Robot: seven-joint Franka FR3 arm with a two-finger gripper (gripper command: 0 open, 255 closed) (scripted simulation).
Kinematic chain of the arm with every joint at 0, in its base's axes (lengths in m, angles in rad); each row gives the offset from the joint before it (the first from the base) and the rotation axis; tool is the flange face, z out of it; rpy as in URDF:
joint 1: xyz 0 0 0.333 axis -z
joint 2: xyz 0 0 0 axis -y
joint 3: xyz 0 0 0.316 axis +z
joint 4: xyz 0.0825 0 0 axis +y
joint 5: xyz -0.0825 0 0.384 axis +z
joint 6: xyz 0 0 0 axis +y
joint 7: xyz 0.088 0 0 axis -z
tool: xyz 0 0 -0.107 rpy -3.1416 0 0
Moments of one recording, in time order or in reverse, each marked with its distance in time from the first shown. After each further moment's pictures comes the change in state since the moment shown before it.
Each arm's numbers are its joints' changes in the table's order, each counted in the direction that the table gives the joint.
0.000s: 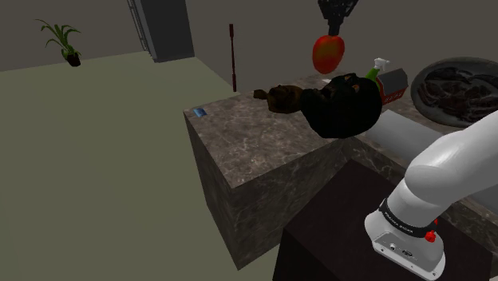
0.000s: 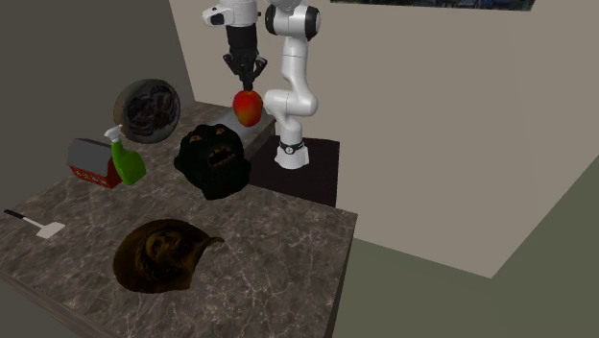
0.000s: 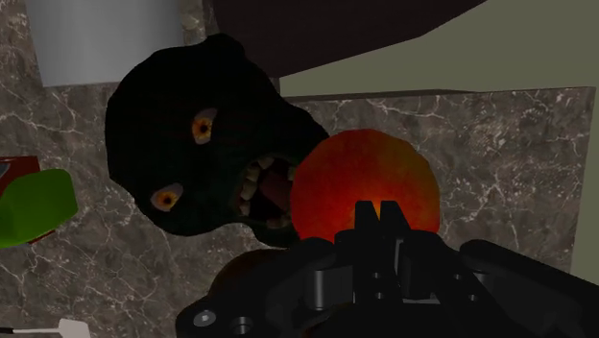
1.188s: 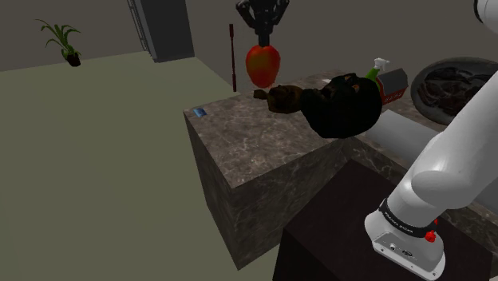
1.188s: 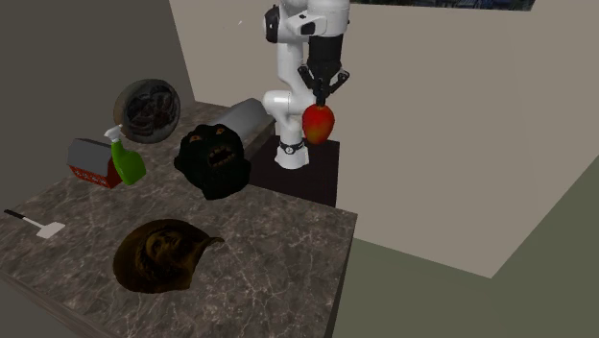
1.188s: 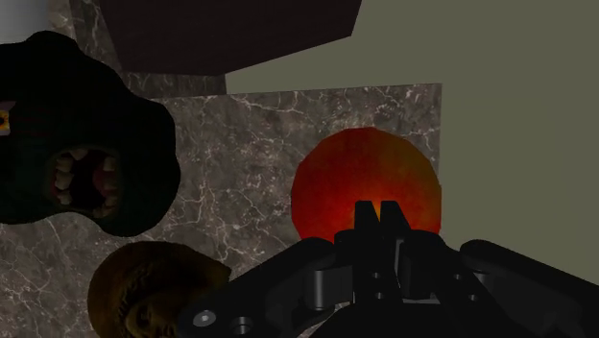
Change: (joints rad) arm -0.155 -0.299 0.303 -0.311 0.039 0.019 0.469
